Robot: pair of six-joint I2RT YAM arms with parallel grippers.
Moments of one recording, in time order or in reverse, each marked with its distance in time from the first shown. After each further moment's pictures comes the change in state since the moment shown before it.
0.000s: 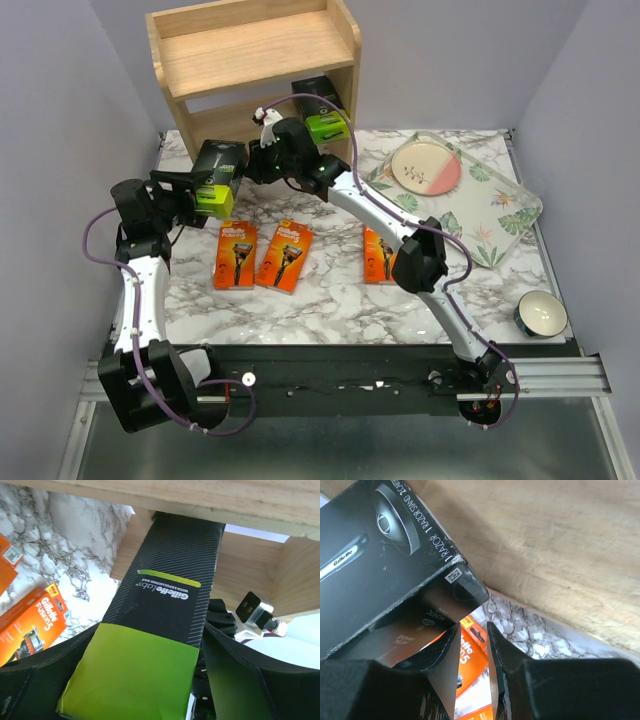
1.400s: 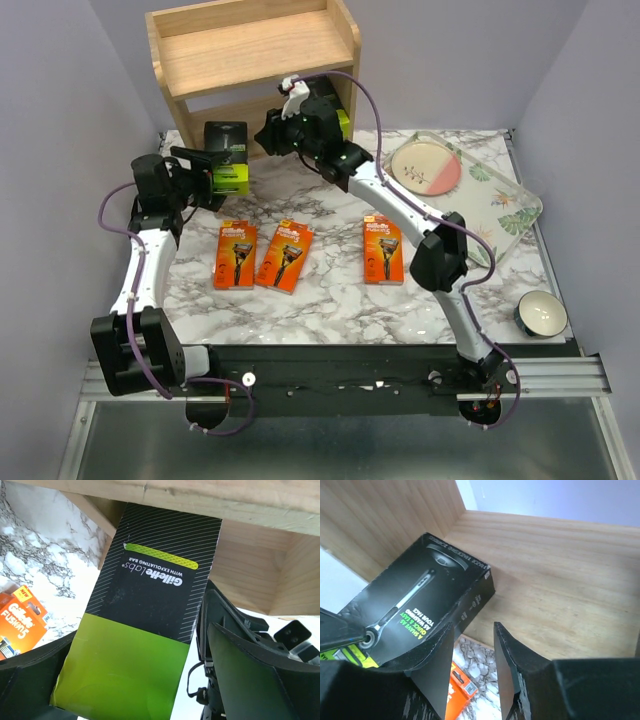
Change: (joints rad) left arm -0.130 0.174 0.151 0.037 -0.034 -0.012; right arm -0.066 -0.157 -0.162 0.241 0.048 -0.027
